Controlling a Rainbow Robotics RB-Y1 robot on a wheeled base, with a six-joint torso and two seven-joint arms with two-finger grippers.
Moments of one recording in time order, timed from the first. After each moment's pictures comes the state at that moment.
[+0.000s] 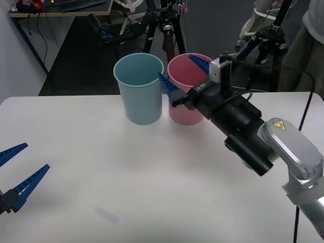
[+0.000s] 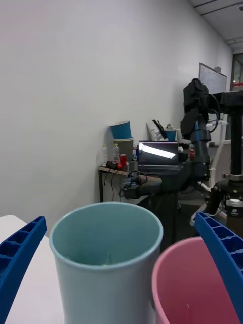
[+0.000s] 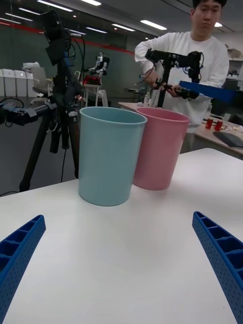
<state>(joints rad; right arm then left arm) -0.33 -0.46 0.36 -1.69 0.94 -0.21 0.12 0.35 0.40 0.52 -1.66 -0.96 -1.22 0.00</state>
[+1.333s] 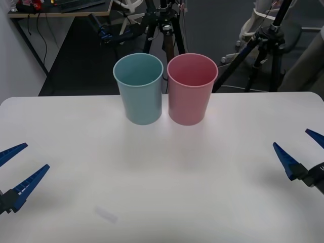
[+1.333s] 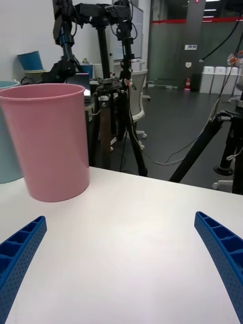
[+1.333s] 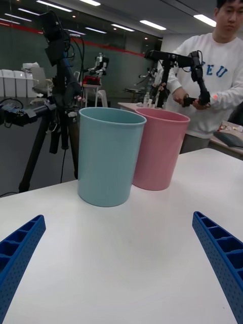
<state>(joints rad) 0.35 -0.45 -0.32 -1.72 0.96 -0.72 0.17 0.35 0.40 0.52 -1.66 -0.96 -1.22 0.00</state>
